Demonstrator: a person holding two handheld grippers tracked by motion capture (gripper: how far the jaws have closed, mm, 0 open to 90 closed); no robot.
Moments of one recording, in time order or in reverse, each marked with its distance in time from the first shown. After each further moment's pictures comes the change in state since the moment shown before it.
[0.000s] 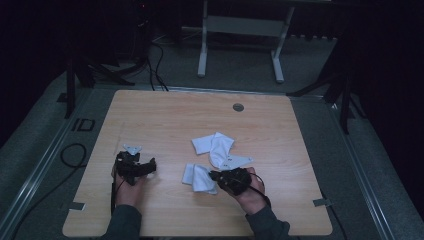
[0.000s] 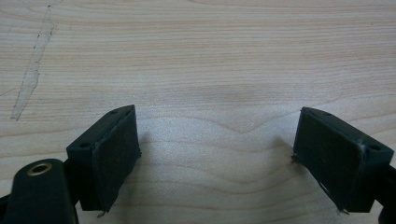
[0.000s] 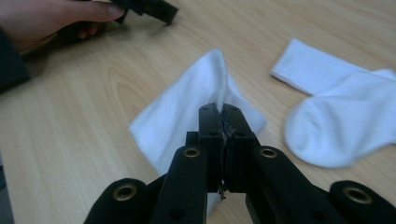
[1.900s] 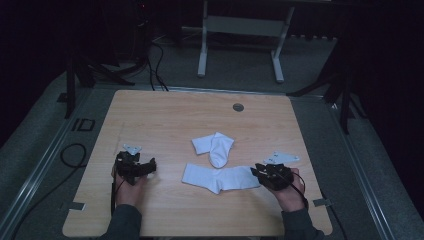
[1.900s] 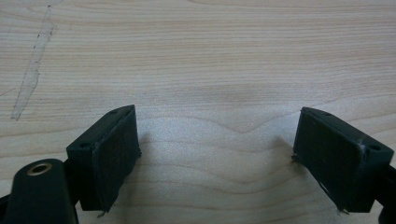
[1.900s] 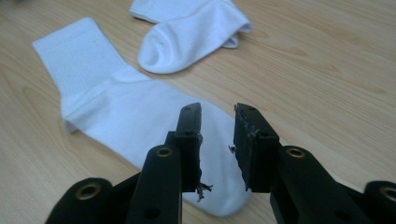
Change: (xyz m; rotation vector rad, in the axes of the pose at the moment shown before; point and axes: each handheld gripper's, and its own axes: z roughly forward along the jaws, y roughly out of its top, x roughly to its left) left arm 0.000 0.000 0.000 0.000 0.000 0.000; right arm -0.074 -0.059 -0.059 0.044 -0.219 0.156
